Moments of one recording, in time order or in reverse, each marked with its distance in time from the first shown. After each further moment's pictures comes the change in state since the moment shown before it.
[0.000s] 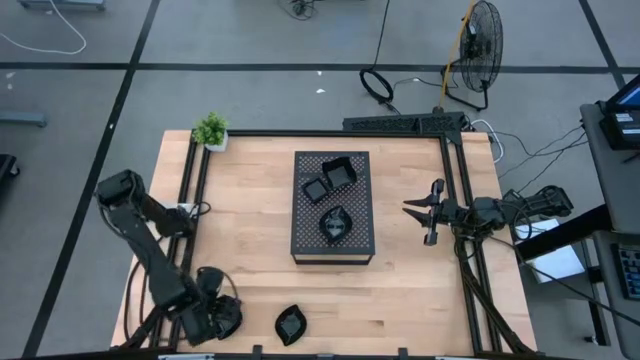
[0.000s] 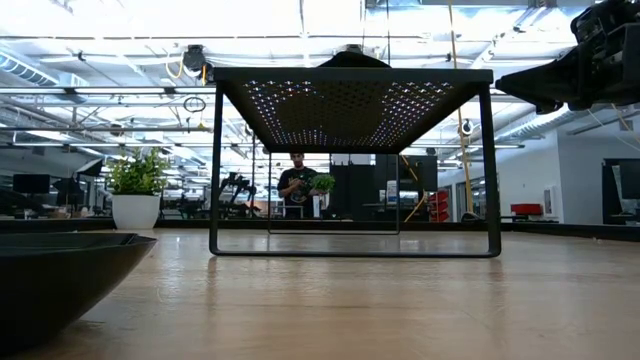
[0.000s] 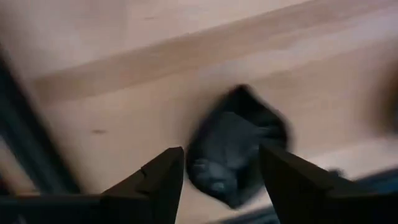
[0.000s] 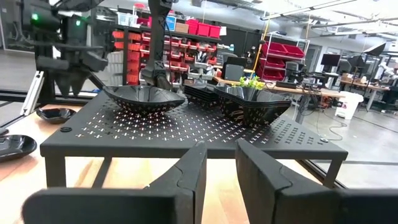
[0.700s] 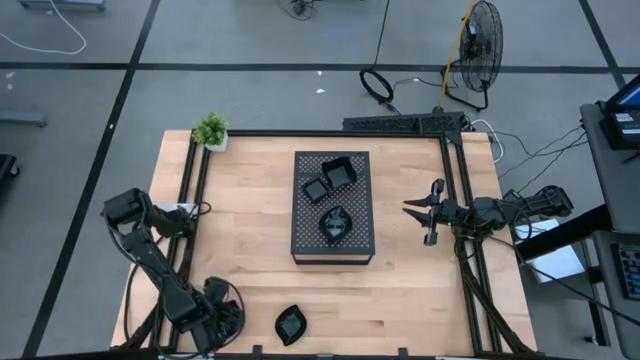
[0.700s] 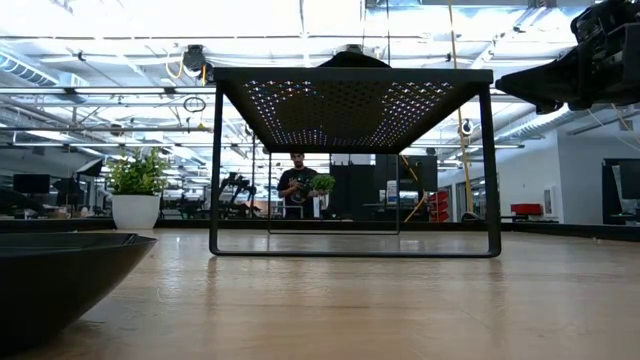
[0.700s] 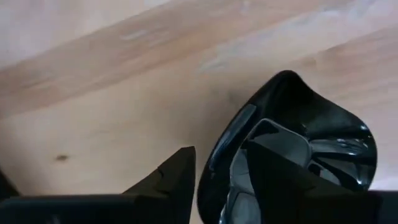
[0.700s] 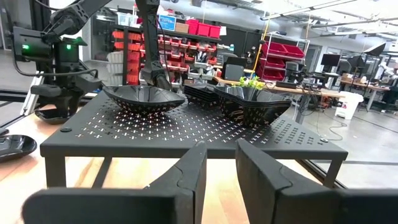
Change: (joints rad) left arm -0.033 0.184 -0.046 0.142 0.052 0.056; right arm 0.000 0.000 0.000 0.001 0.000 0.000
